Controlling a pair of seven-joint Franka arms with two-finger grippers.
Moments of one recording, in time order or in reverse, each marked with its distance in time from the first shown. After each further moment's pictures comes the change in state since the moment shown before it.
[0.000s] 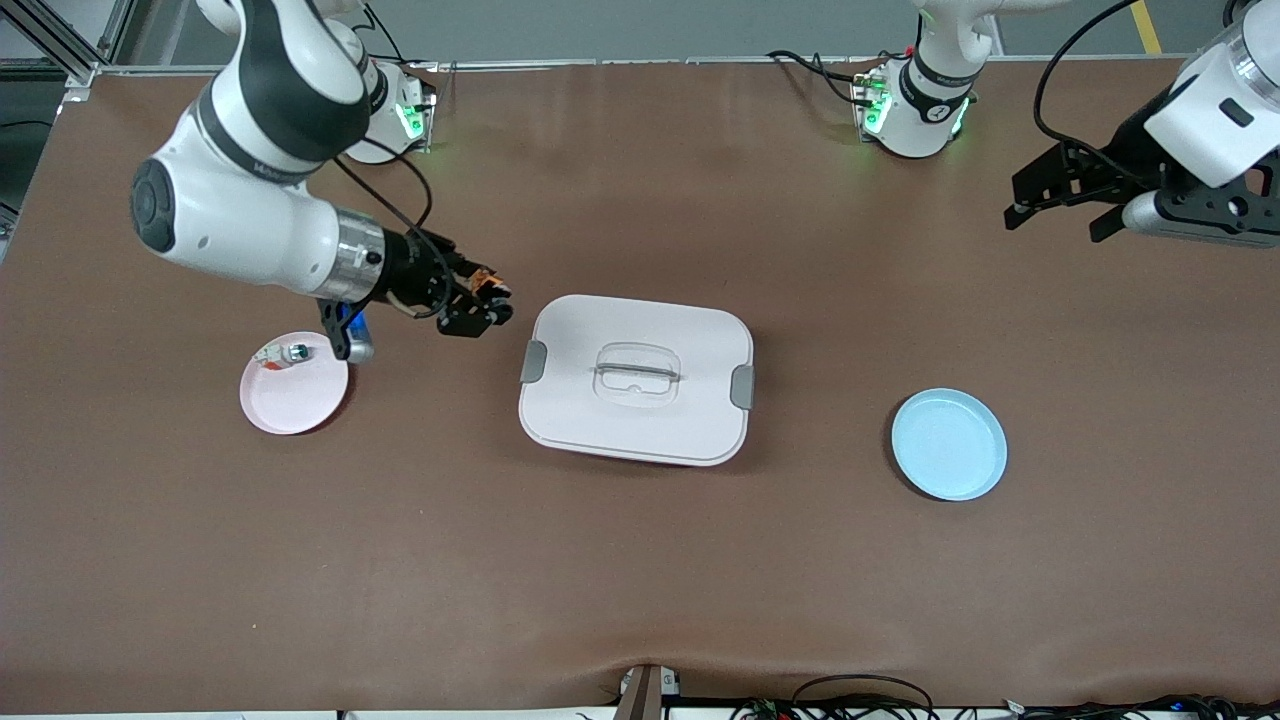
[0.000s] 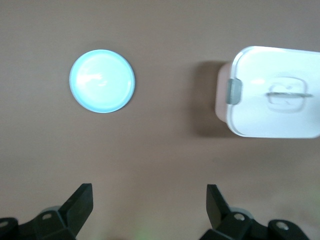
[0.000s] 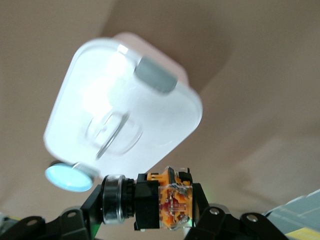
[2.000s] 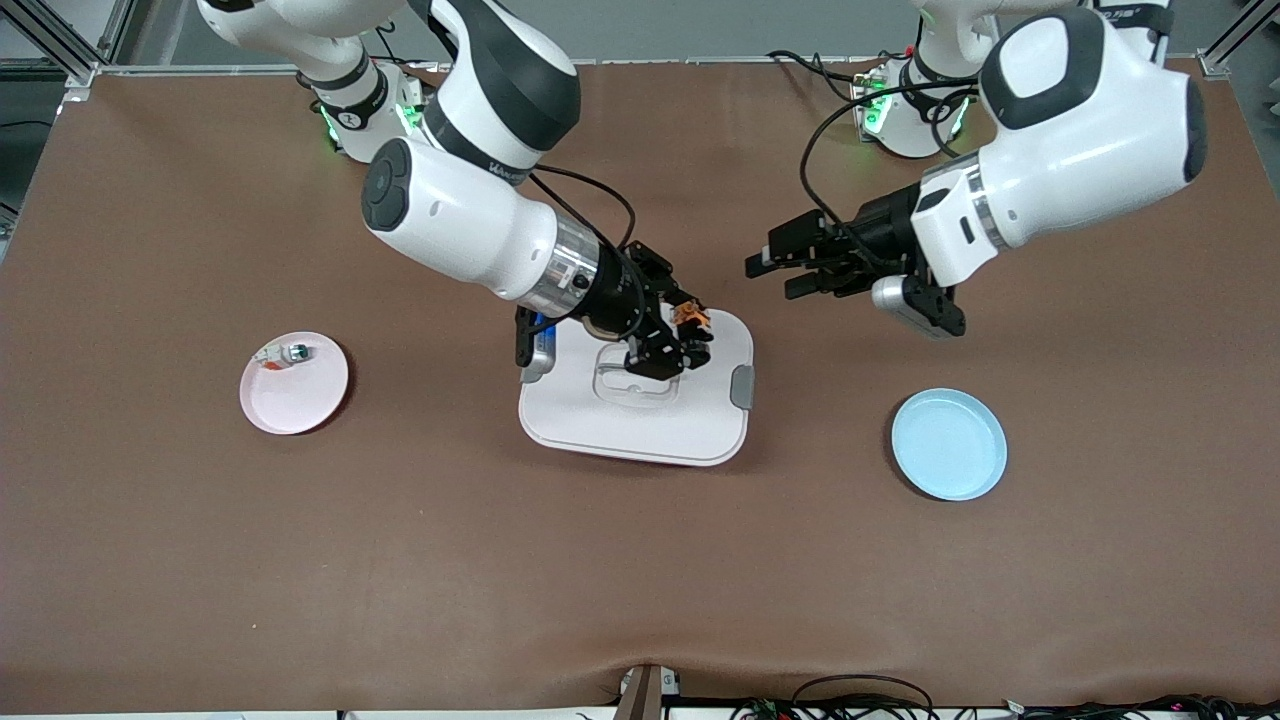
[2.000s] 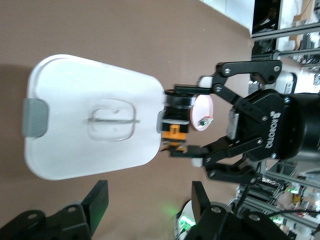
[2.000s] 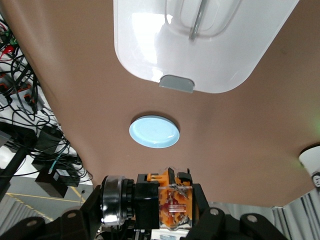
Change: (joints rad) left arm -0.006 0.151 -0.269 -0.210 -0.644 0.559 -0.025; right arm 0.260 0.425 -0.001 0.567 0.034 0.305 0.580
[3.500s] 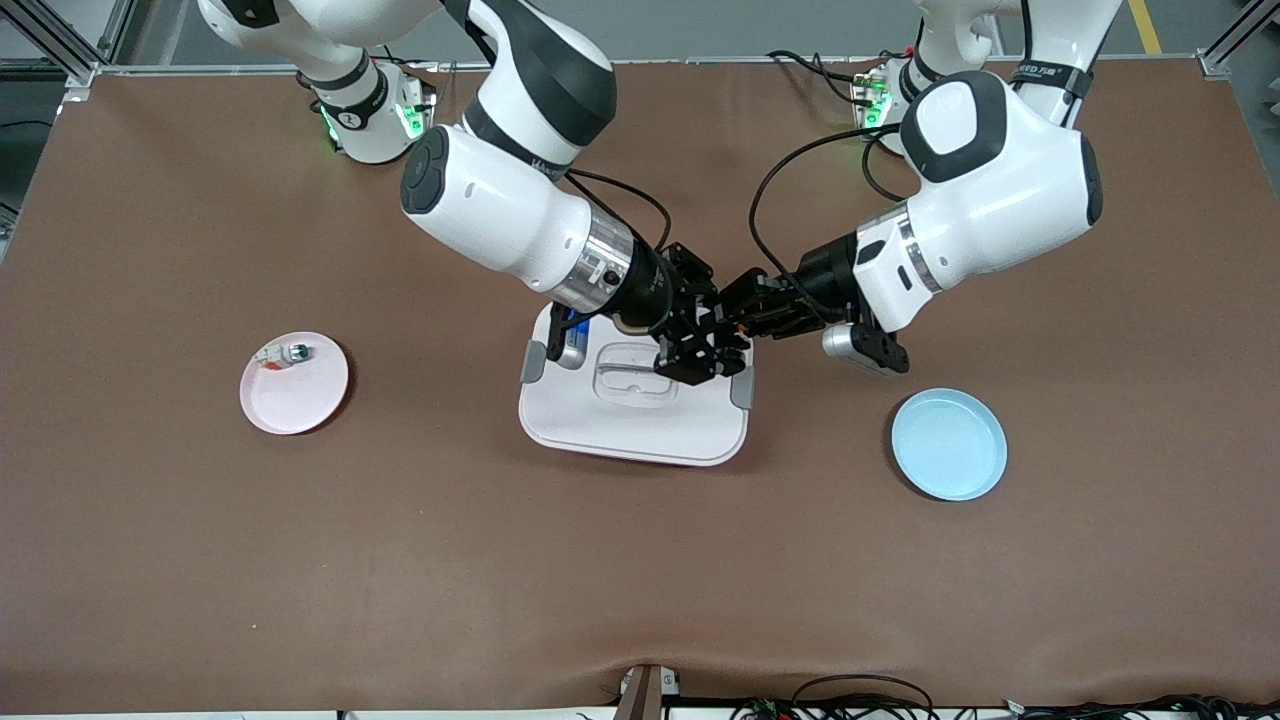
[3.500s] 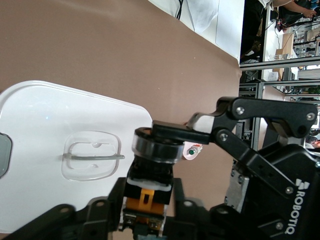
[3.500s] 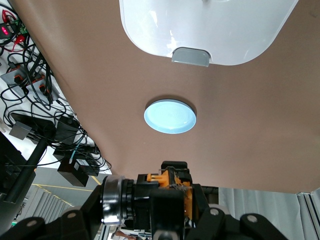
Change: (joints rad) left arm -0.054 0.108 -0.029 0.012 -0.029 0.225 0.004; right arm 0.037 0.037 0.000 0.046 0.000 0.096 0.078
